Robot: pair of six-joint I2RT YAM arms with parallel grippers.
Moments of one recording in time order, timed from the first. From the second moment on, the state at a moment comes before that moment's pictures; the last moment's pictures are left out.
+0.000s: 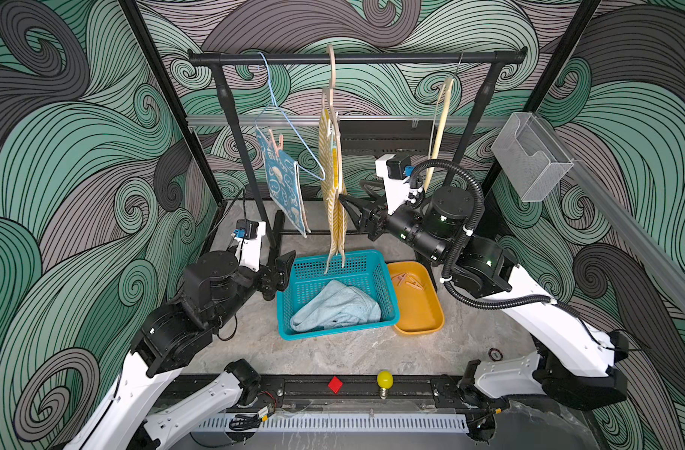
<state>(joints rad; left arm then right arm) -0.68 0.76 1.29 -0.86 -0.28 -0.19 0.97 1.37 1.75 -0.32 0.12 0.06</state>
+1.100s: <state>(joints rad) -0.68 0.72 1.26 -0.86 -0.28 -0.19 0.97 1.51 1.89 -0.35 0.35 -0.08</state>
